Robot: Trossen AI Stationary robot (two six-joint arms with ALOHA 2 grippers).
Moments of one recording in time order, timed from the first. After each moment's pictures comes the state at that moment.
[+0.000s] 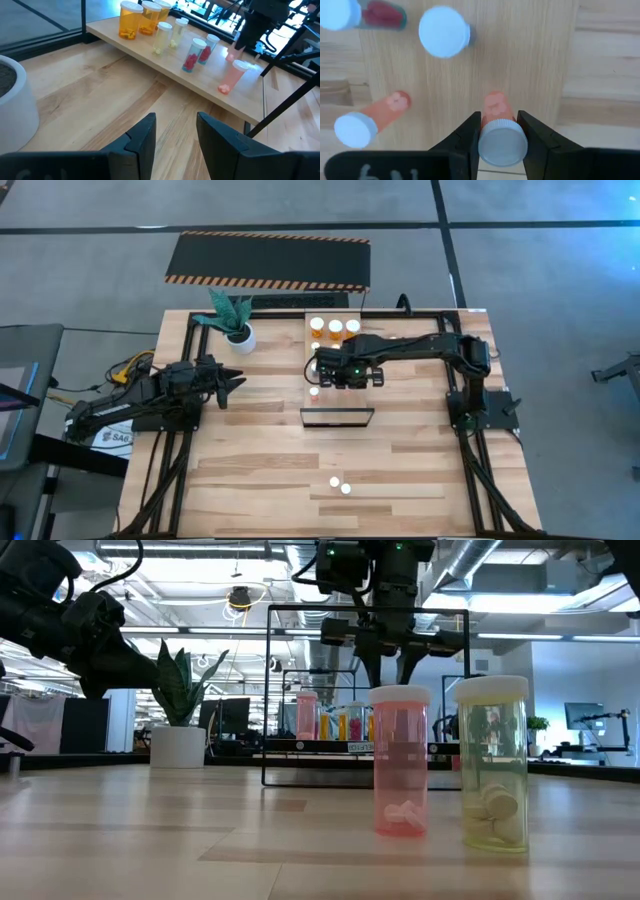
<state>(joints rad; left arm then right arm) 0.30 0.04 0.13 -0.42 -0.07 -0.35 -0.12 1.94 1.64 -1.14 0.01 1.42</state>
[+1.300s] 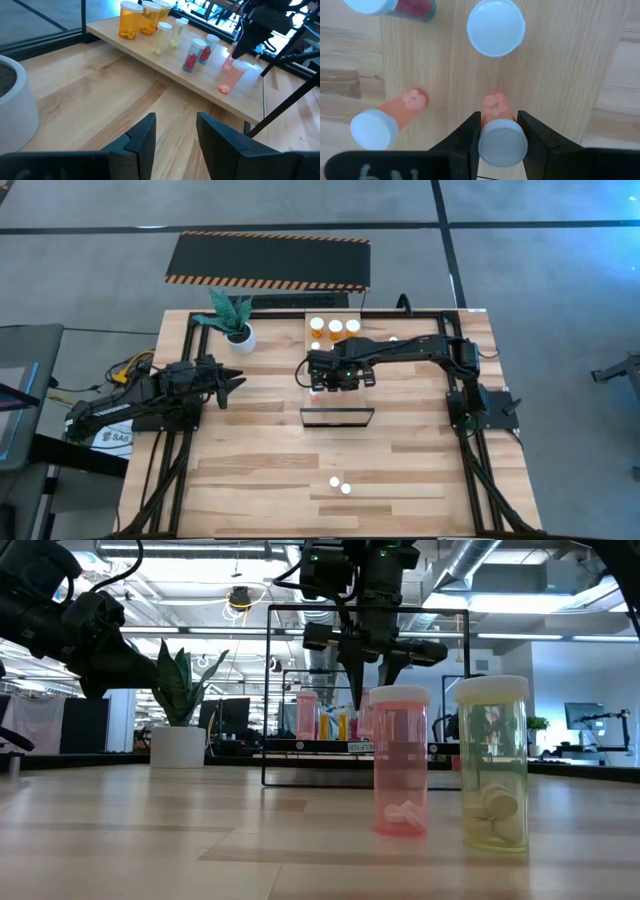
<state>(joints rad) 0.30 0.04 0.13 -0.42 -0.07 -0.35 -0.11 2.02 1.72 -1.11 0.01 1.35</state>
